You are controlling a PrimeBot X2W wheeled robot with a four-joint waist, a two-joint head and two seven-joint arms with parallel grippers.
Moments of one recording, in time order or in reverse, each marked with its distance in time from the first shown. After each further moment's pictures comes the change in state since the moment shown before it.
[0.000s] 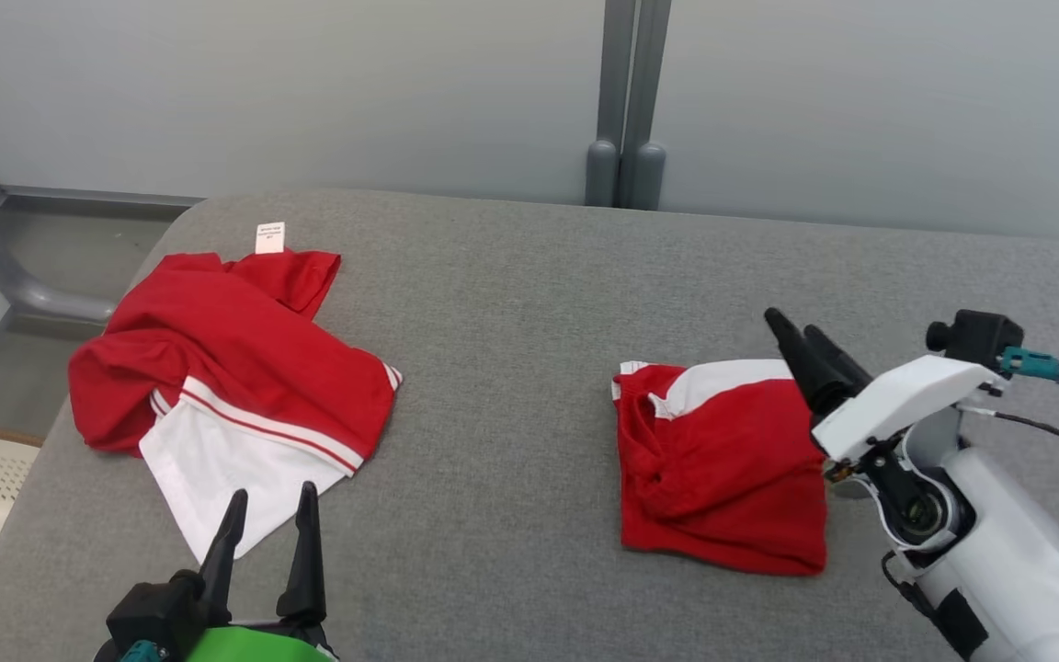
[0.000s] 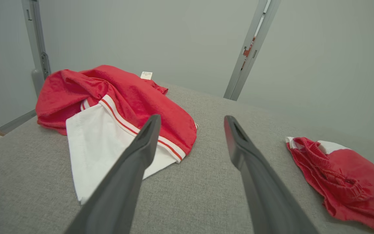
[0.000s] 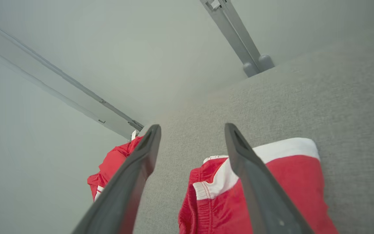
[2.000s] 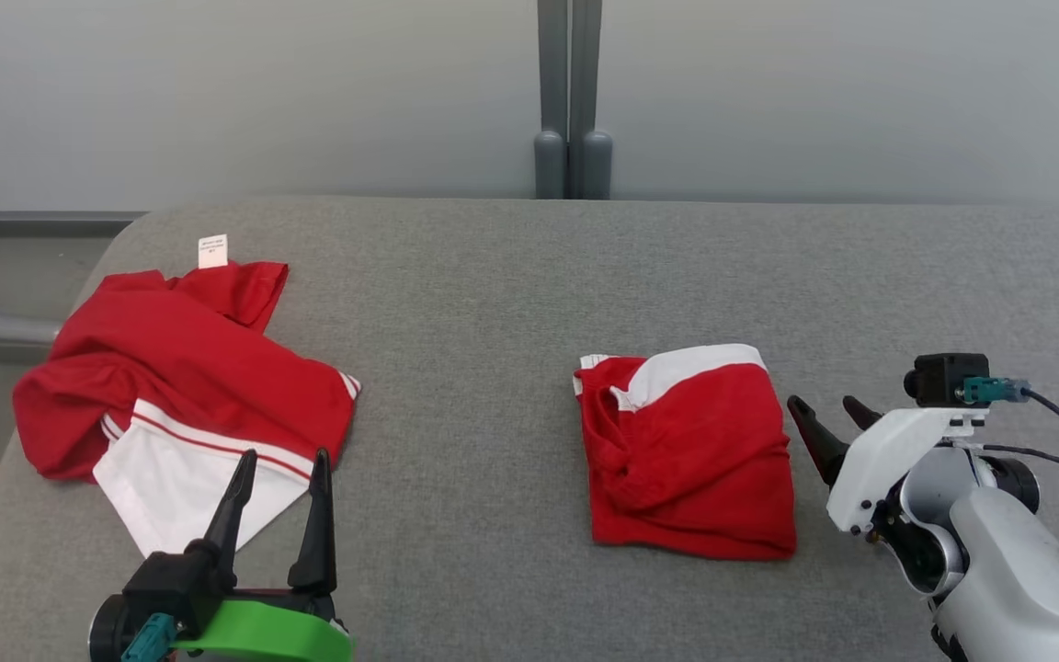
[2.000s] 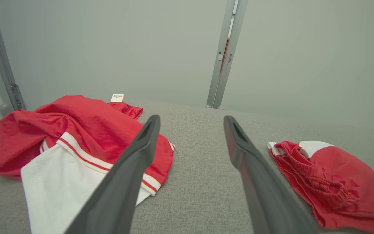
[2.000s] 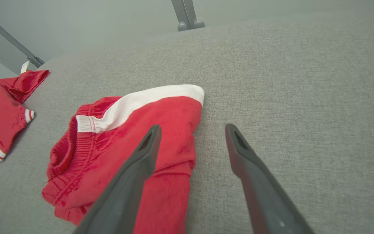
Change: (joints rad) left arm -0.036 -0.006 -0.004 -0.045 0.095 0.000 0.000; right arm 0.079 0.032 -0.157 0.067 -0.576 0.000 0.150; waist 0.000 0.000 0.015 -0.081
